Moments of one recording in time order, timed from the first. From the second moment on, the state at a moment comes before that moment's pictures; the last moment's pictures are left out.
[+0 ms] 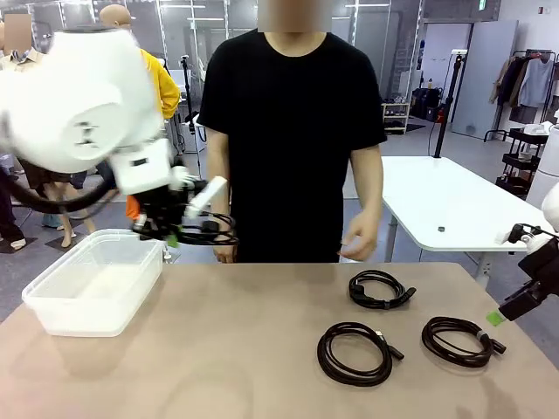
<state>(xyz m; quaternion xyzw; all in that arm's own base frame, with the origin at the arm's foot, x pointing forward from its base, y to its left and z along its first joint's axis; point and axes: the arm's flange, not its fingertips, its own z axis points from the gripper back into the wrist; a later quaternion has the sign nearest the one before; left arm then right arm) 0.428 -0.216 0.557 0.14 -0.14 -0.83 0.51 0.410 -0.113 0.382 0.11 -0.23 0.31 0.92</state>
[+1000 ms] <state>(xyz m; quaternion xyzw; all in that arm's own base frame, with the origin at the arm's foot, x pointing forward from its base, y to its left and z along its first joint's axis) 0.412 -0.123 0.551 0.15 -0.17 -0.81 0.54 0.410 -0.113 0.382 0.11 -0.23 0.31 0.92</state>
